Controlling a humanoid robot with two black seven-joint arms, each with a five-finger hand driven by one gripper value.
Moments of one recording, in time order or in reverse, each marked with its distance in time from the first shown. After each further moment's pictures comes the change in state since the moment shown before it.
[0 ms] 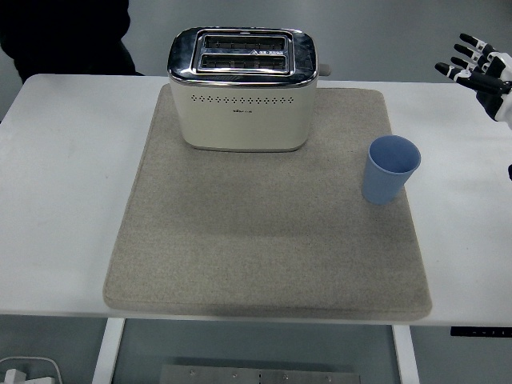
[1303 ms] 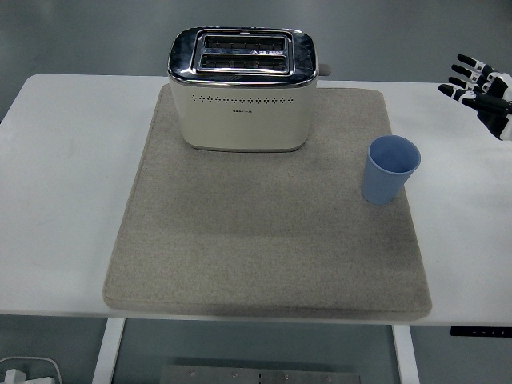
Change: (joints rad) left arm 0.011 0.000 -0.003 0.001 0.004 0.005 -0.002; right arm -0.061 -0.054 -0.003 0.008 -0.003 0.135 0.036
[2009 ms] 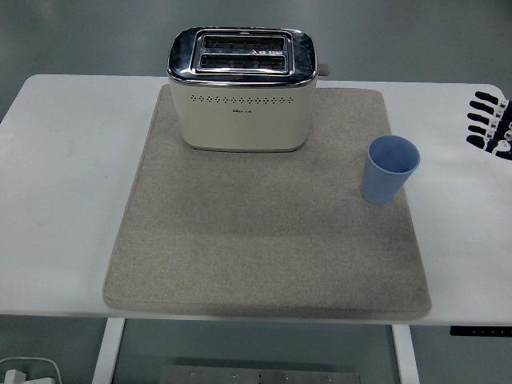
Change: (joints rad) left arm 0.000 0.000 0.000 0.000 0.000 0.000 0.000; right arm -0.216 -0.287 -0.013 0.331 -0.145 0.070 0.191
